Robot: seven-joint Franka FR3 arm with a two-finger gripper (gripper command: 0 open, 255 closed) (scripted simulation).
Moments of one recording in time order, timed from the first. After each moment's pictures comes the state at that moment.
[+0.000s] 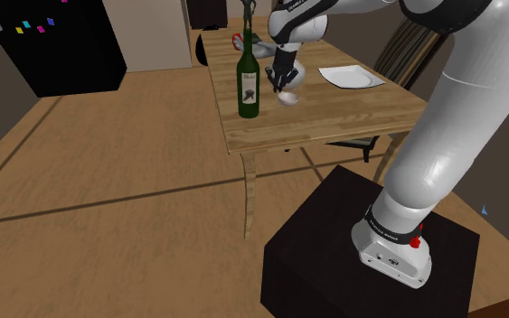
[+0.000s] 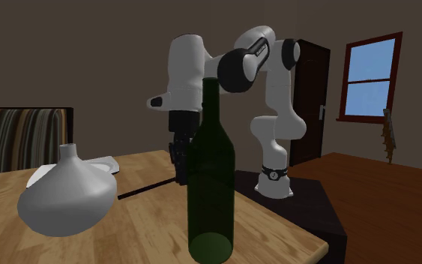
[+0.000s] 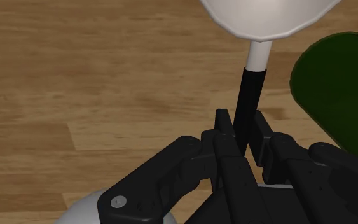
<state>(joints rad) -0.18 0.08 -0.19 -2.02 0.10 2.23 0.20</state>
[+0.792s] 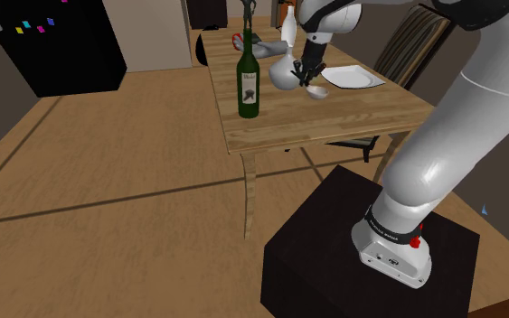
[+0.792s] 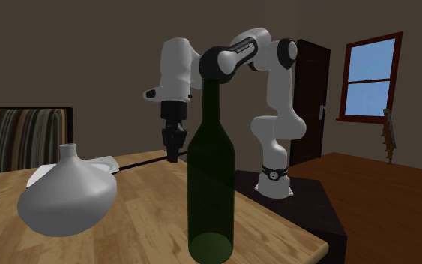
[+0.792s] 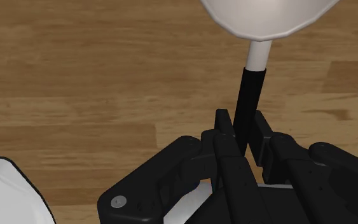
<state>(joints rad) -0.26 -0.05 -0.28 -2.11 0.09 2.18 0.03</state>
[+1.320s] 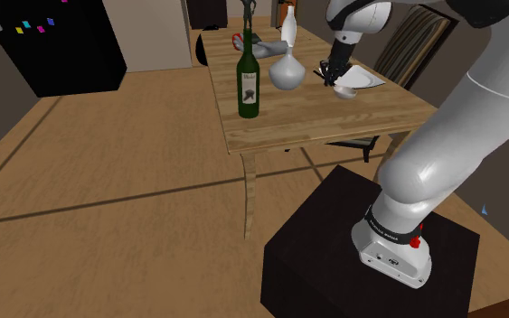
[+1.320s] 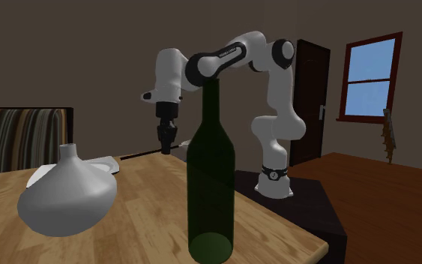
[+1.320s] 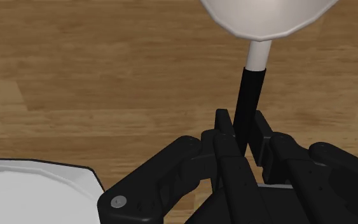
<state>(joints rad) -0.35 -0.09 -0.38 -2.16 0.09 2.17 -0.16</state>
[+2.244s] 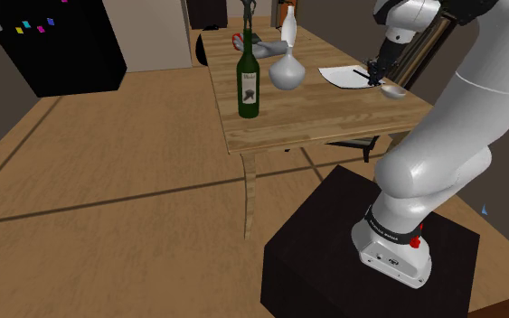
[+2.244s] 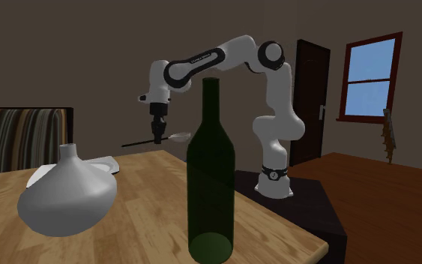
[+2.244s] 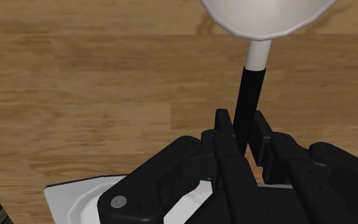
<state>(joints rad) -0.51 -0.01 -0.58 -2.06 0.15 2.10 -0.54</state>
